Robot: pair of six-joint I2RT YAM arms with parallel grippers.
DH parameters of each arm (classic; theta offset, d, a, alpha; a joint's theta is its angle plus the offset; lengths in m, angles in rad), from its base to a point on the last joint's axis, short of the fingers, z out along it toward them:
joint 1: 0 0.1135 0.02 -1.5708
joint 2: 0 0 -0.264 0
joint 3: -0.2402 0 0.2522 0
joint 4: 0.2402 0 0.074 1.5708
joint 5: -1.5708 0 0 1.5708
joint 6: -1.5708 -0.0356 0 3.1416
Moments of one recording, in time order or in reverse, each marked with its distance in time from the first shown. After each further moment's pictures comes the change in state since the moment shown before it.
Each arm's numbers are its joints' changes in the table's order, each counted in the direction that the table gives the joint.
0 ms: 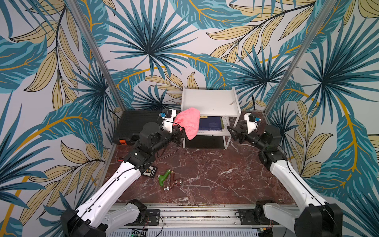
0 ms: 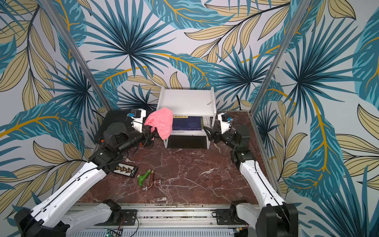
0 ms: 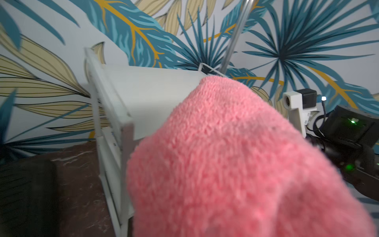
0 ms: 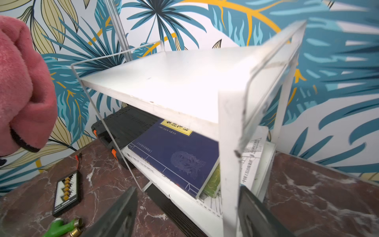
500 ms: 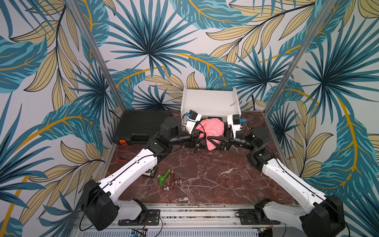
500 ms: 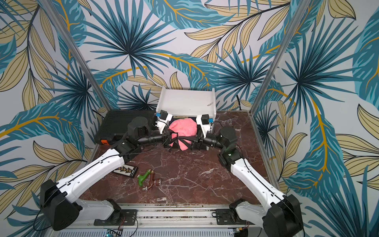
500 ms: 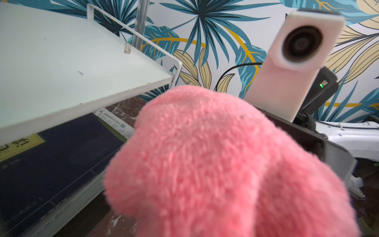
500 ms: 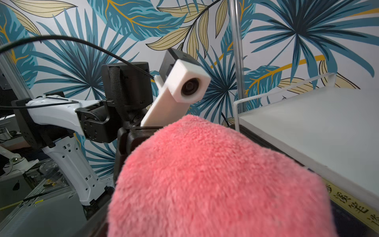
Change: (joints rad) left arm -0.113 0.240 -0.114 -0.079 -0.322 0.042; right arm 0.337 0.122 -0.098 -0.247 0.204 -0.234
